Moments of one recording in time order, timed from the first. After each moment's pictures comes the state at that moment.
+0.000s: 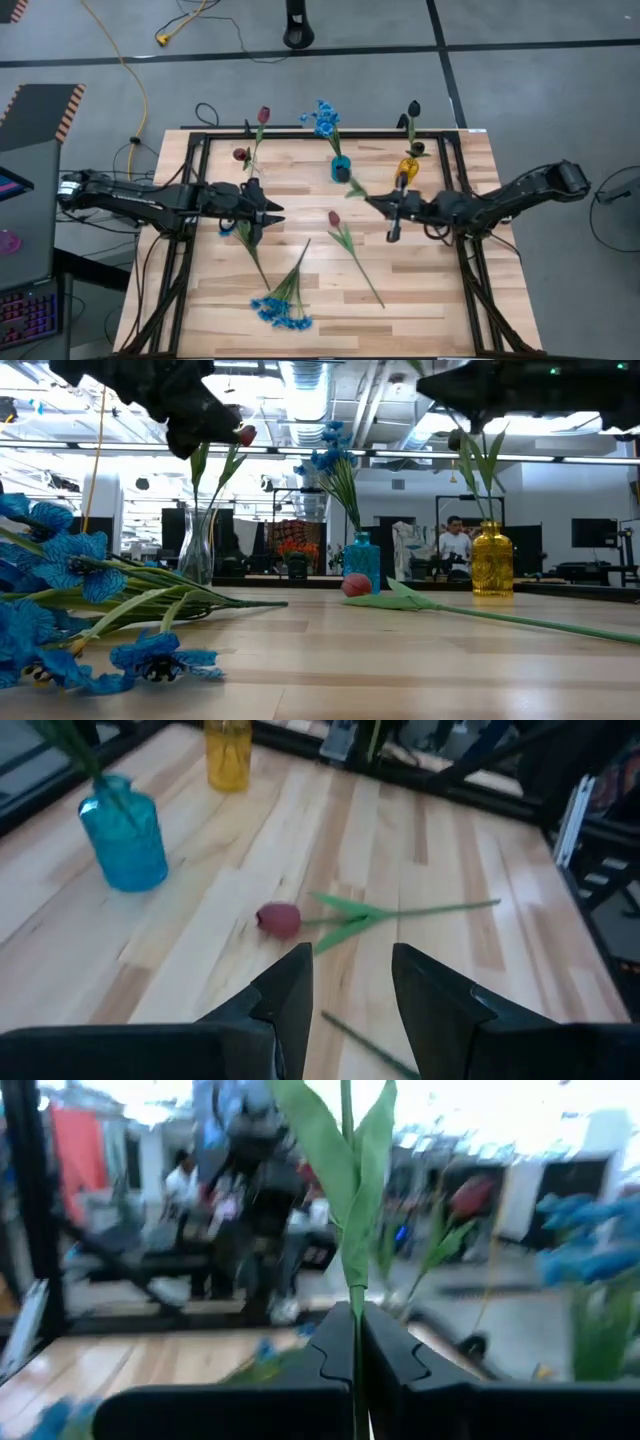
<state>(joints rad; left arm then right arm) -0.04 0.98 0.62 -0.10 -0.10 -0.30 0.16 1.05 0.34 0.90 0.39 -0.12</state>
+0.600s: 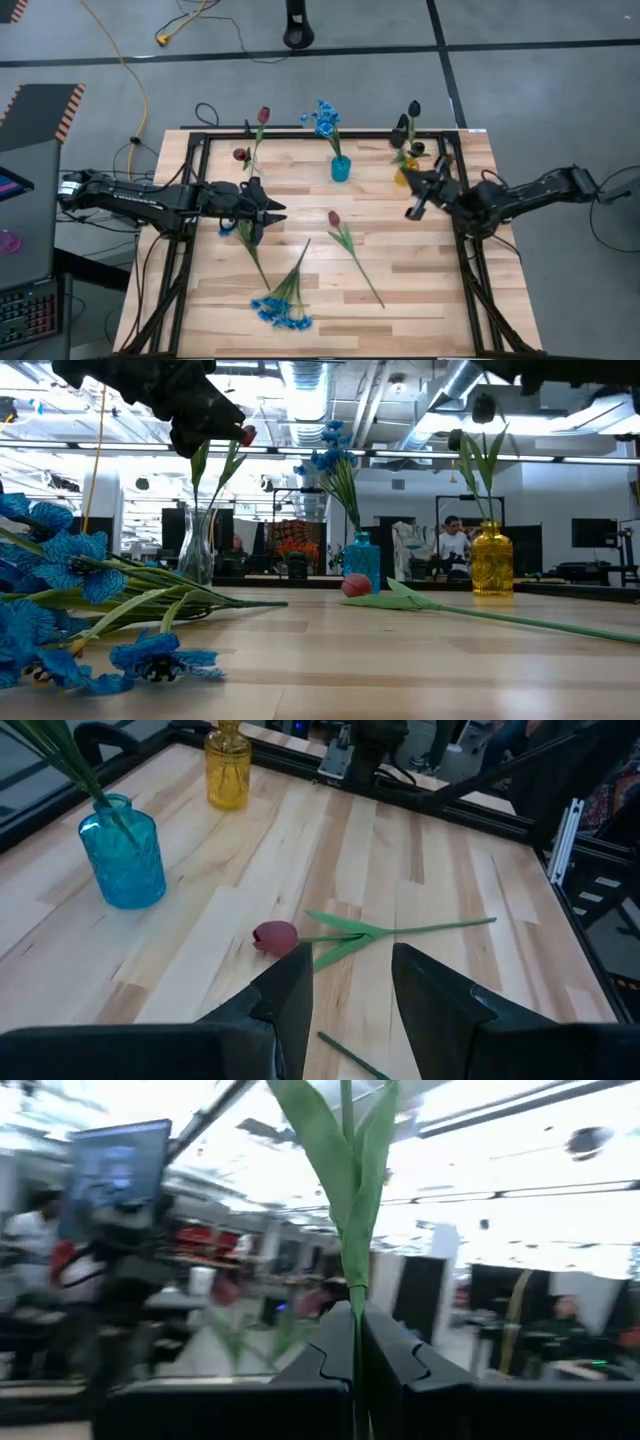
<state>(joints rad) -0.04 0.98 0.62 -0.03 -0.11 -0.30 0.20 0.69 0.29 0.92 0.64 -0.50</state>
